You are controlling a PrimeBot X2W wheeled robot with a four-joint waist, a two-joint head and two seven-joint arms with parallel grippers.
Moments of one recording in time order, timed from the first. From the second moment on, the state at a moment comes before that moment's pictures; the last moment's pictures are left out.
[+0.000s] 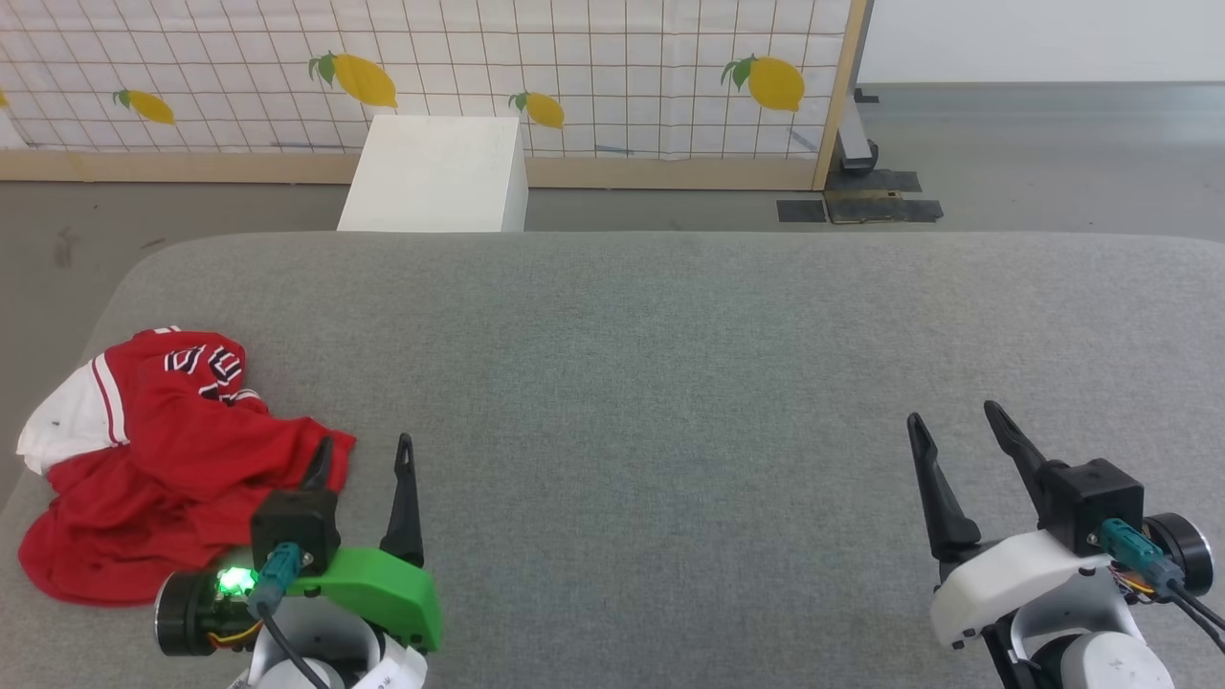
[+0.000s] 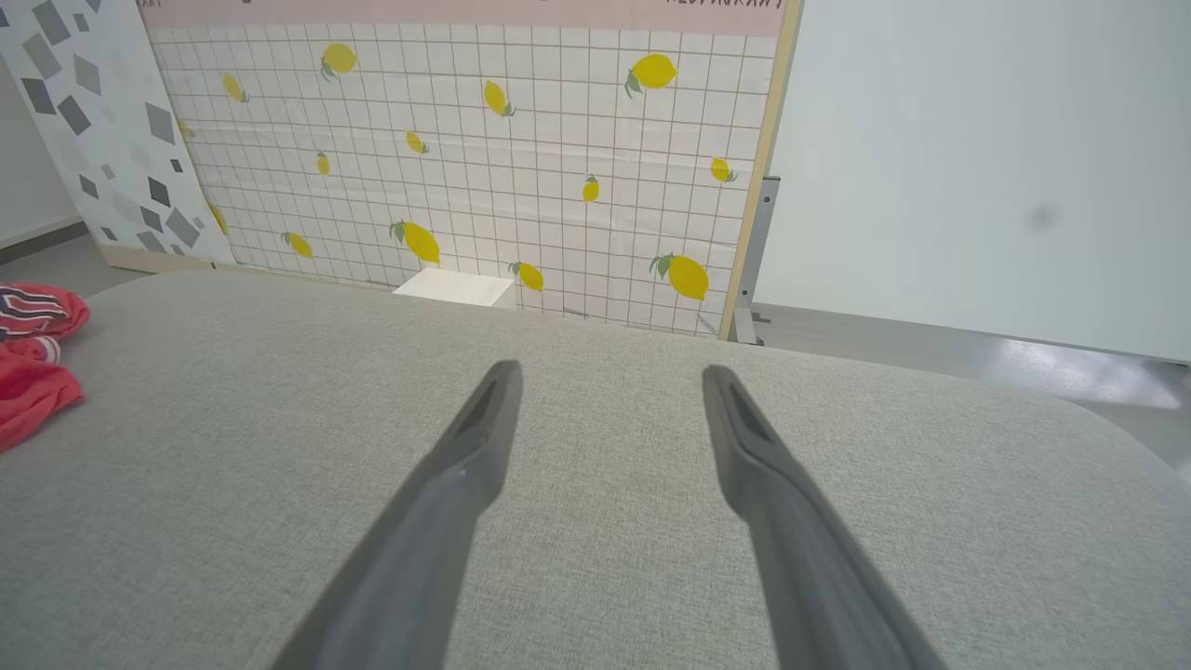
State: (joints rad) left arm -0.01 0.05 -0.03 0.02 -0.03 0.01 -0.02; right arm -0.02 -0.05 -0.01 0.02 0.02 0.13 -0.01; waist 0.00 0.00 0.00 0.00
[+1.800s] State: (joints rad) left arm 0.02 0.06 -0.08 0.05 -0.08 0.12 -0.13; right arm 0.03 -0.05 -0.03 0.11 0.11 0.13 -0.13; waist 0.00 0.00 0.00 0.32
